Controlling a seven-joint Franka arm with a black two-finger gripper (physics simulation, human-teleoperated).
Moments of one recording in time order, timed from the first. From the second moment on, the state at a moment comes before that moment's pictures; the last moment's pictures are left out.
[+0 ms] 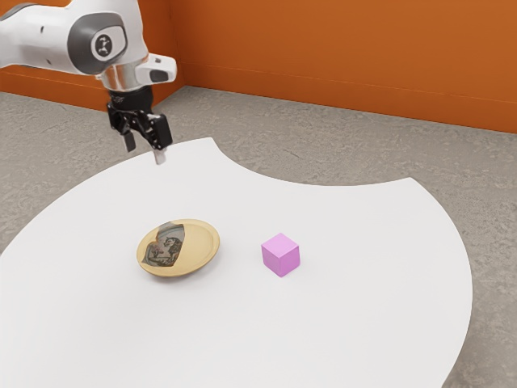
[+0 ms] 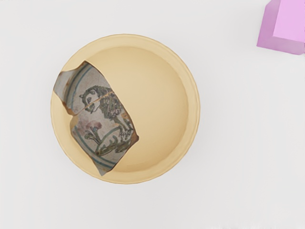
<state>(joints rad) -0.02 0.04 0.07 -1.67 0.03 1.70 0.21</state>
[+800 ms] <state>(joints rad) -0.36 0.49 0.16 -1.51 -0.07 1.91 0.19</state>
